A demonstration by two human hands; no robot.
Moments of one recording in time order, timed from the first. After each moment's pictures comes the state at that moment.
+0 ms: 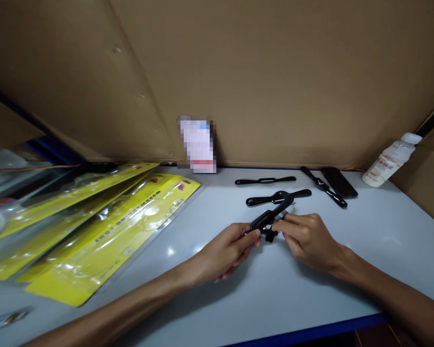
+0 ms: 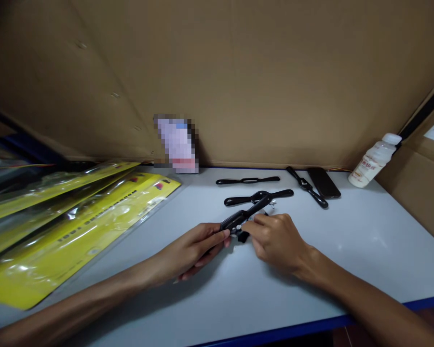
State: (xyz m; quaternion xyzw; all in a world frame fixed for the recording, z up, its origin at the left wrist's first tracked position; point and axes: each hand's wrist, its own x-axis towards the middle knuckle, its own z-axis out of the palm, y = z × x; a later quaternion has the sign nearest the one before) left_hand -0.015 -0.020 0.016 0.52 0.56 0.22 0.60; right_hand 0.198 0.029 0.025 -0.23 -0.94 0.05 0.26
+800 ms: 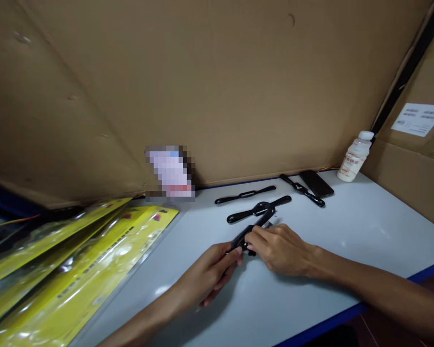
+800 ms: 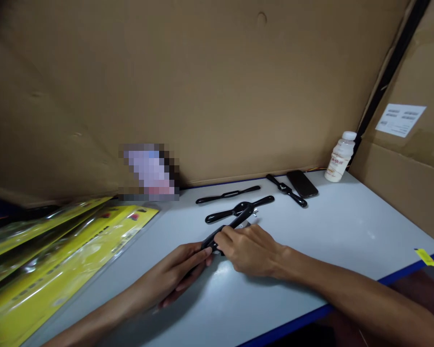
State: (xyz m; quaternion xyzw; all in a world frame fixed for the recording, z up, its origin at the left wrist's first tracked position) left_hand -0.010 -0.021 0.016 0.53 0.59 0.19 0.58; right_hand 0.184 0.029 0.015 -0.24 -0.96 0.00 0.16
